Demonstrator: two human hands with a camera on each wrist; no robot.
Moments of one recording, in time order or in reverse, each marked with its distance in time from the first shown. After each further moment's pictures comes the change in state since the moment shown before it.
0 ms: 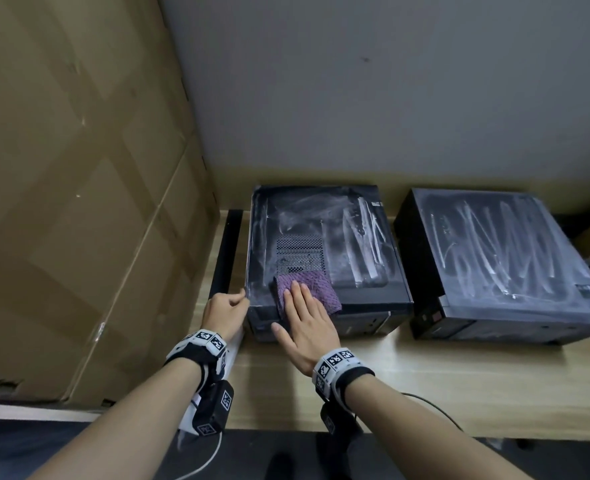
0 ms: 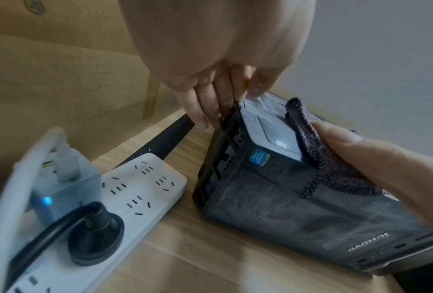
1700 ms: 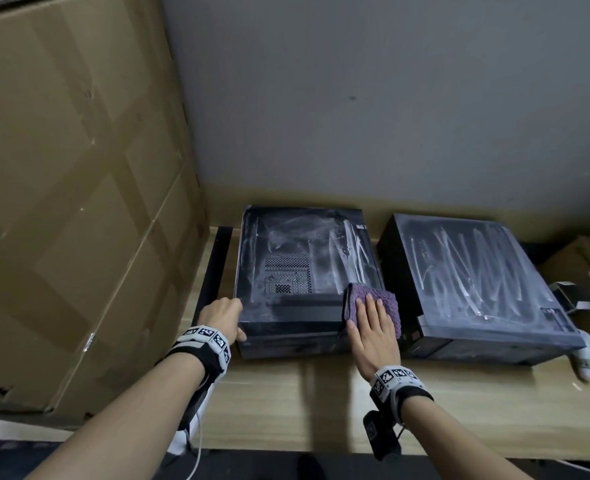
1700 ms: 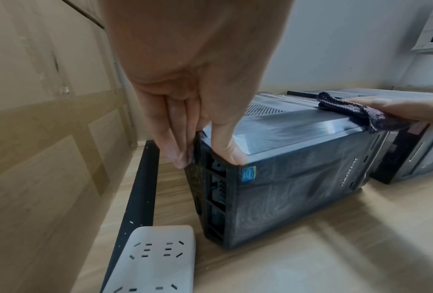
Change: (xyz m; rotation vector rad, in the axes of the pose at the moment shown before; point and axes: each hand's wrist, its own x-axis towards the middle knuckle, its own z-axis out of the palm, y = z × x) left_hand -0.015 0.072 -0.013 0.994 -0.235 0.168; right_hand -0.038 0.125 -0.023 0.015 0.150 0.370
